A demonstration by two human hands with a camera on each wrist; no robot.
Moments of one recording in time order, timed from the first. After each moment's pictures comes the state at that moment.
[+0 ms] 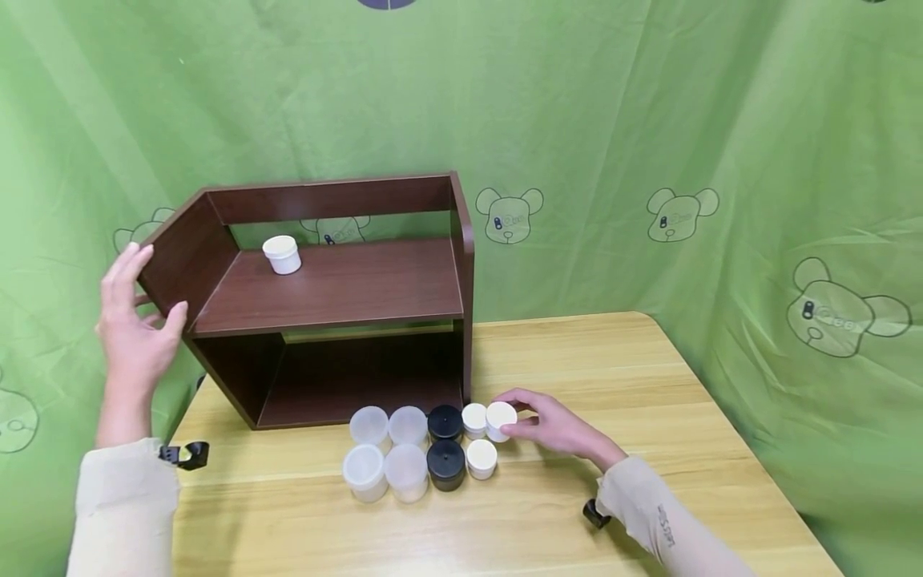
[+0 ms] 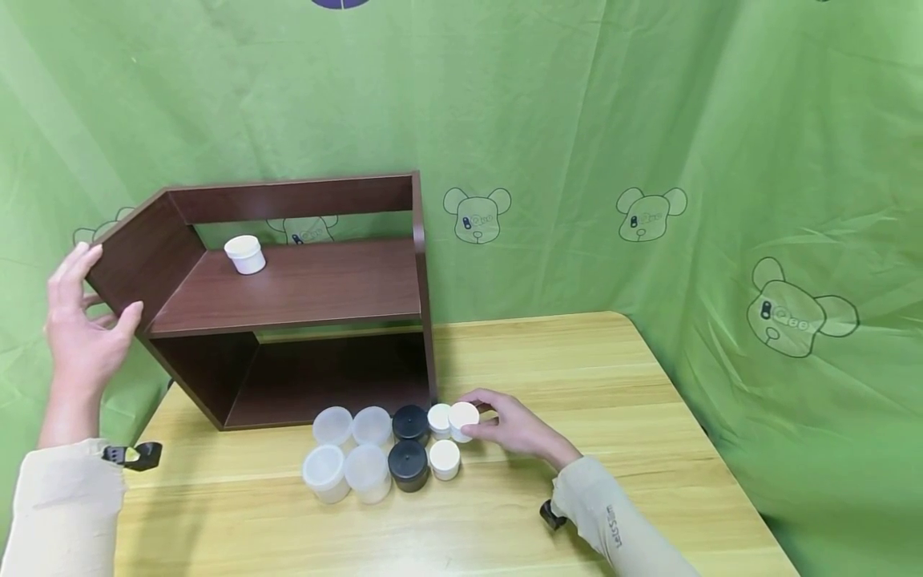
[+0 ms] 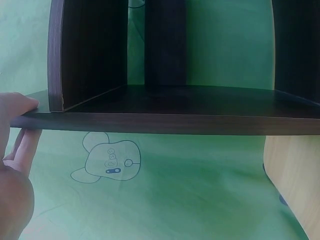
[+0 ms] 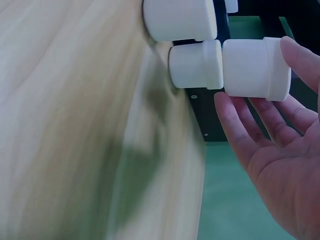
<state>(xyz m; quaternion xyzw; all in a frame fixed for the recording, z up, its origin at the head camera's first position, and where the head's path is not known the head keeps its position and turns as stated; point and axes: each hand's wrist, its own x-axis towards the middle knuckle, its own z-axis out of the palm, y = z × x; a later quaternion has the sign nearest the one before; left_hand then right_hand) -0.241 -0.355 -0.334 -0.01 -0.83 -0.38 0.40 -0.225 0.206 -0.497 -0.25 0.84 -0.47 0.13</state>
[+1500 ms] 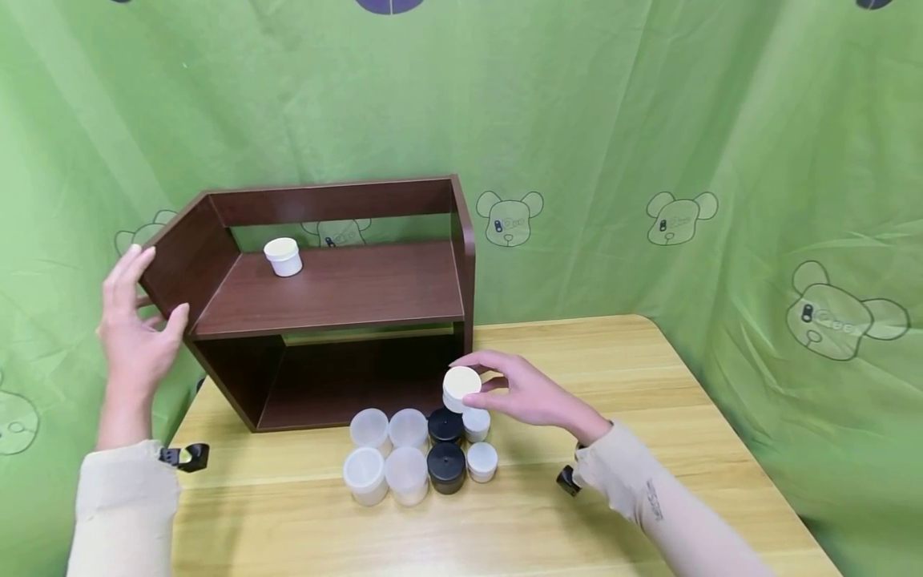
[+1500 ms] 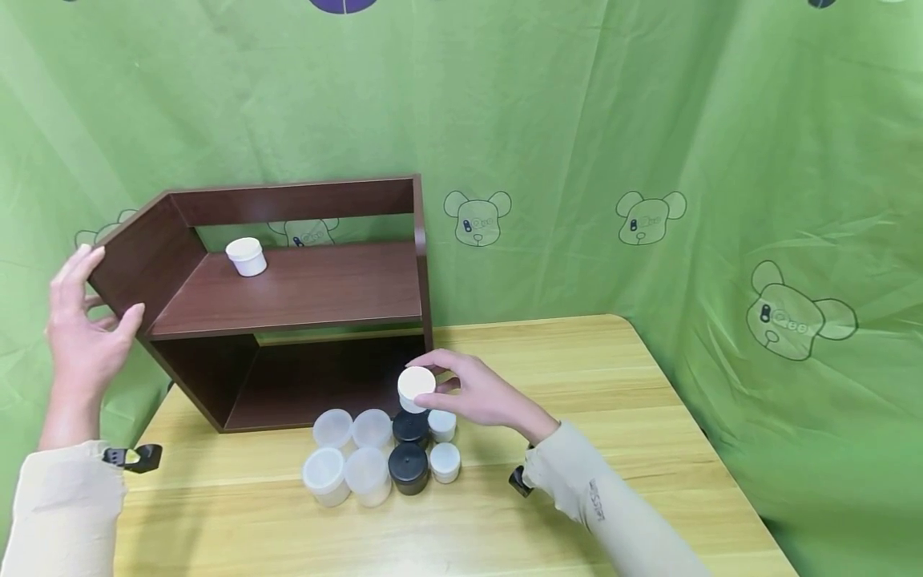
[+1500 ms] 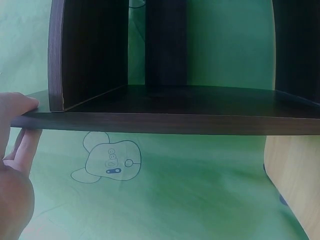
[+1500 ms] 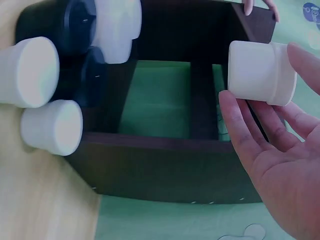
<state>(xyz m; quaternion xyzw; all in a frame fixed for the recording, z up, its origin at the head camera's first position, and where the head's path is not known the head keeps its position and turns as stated) -0.241 -0.356 -0.335 -0.01 -0.84 -0.38 0.40 -0.221 0.148 -0.392 -0.33 0.81 -0.47 0.09</state>
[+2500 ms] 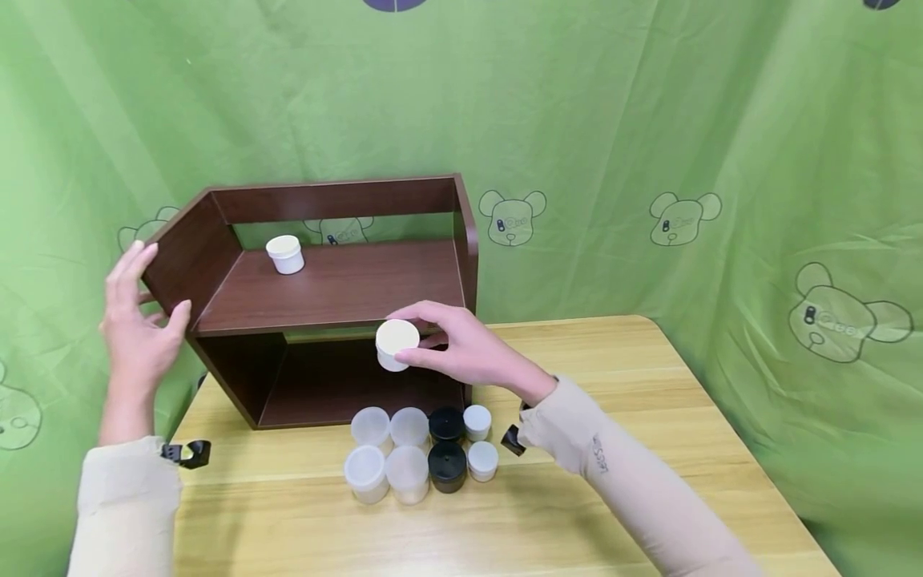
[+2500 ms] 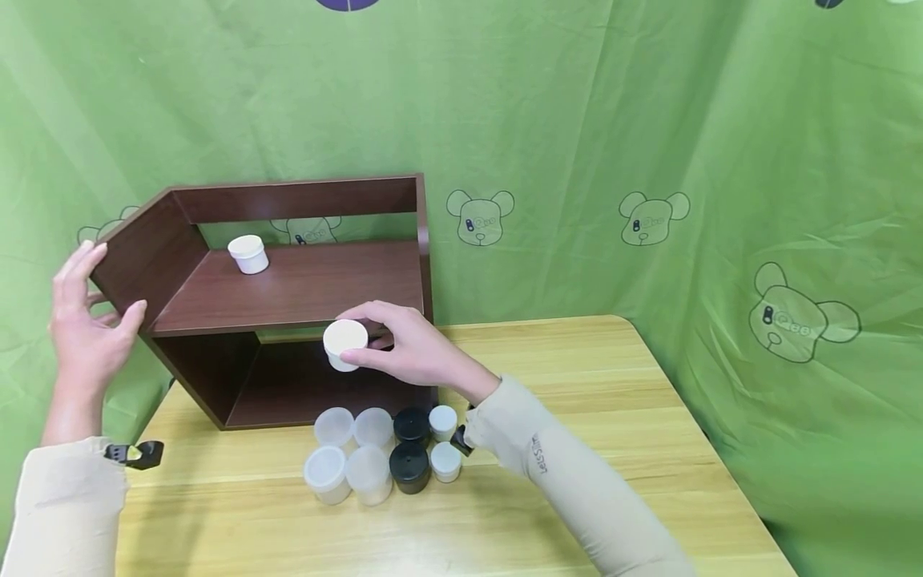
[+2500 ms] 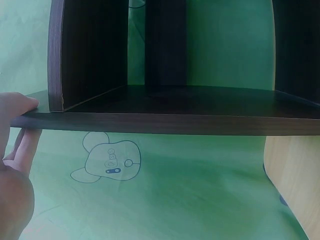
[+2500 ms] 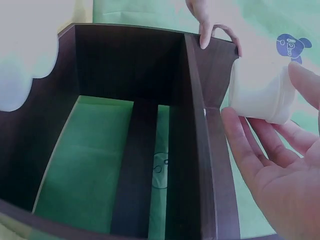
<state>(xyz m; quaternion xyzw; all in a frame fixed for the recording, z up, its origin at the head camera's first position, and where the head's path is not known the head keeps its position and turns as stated) -0.240 -0.355 -0.332 -0.01 -0.84 -0.38 0.39 -0.231 0.071 -0.318 -0.39 0.79 -0.47 0.02</state>
